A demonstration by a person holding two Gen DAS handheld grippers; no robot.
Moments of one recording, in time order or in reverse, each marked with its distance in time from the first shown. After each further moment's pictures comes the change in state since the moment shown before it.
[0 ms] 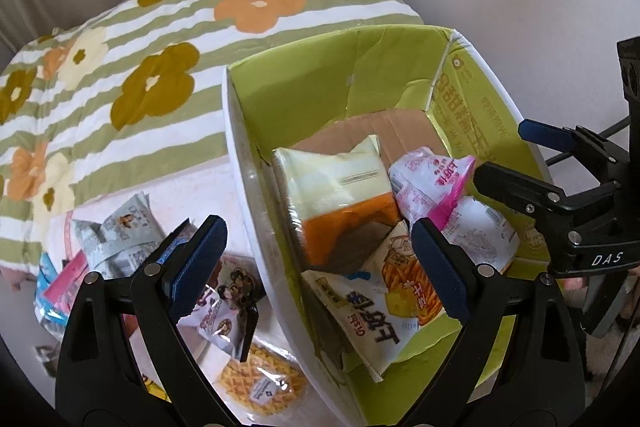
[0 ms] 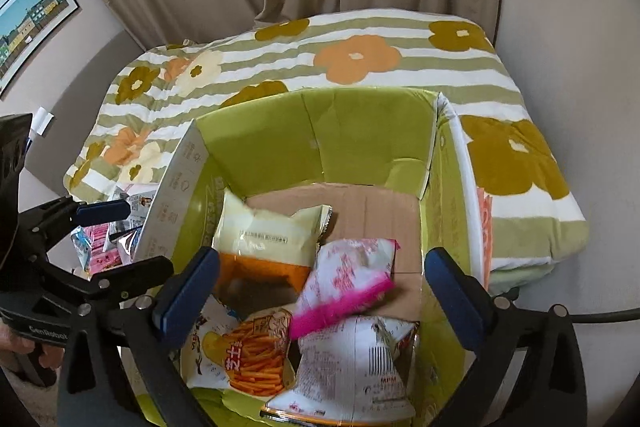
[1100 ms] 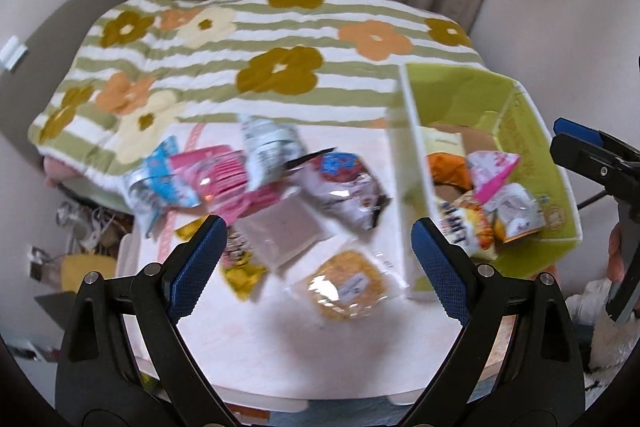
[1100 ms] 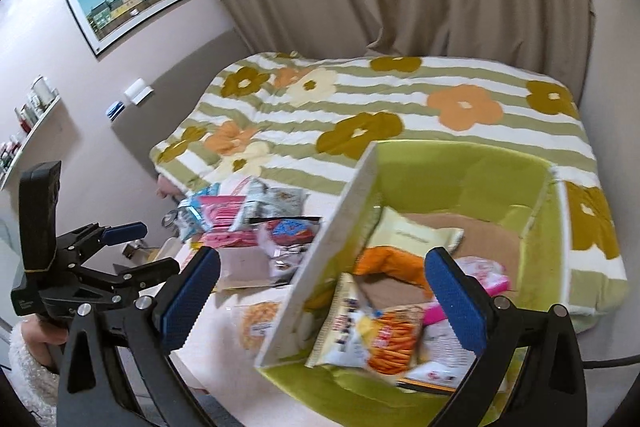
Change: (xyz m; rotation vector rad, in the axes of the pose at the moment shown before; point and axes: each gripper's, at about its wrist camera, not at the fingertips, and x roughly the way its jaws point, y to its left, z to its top) left arm -0.139 0.091 -0.137 -0.302 -0.171 0.213; right arm -0.059 0.115 -0.014 -0.219 -0.092 0.304
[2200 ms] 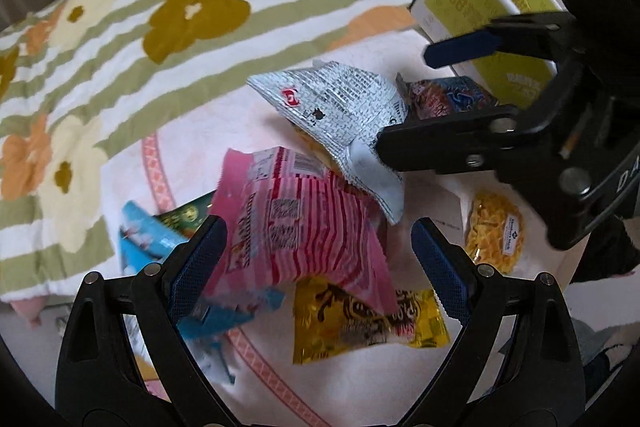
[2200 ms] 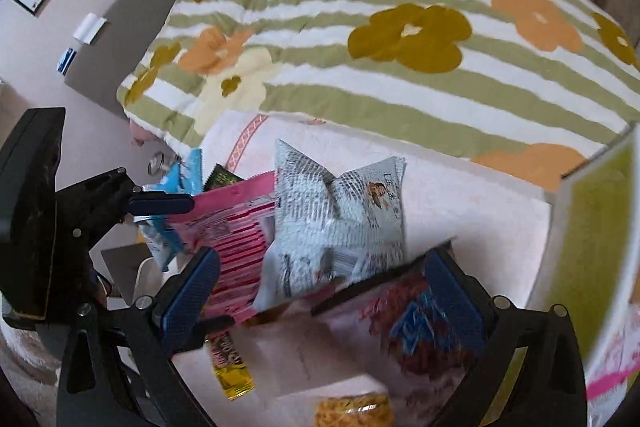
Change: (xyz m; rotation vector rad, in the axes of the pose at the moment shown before) left arm 0.191 0.118 0.059 0.456 0.339 -0.315; right arm 0.274 0.069 0.048 0.077 0.424 -0.014
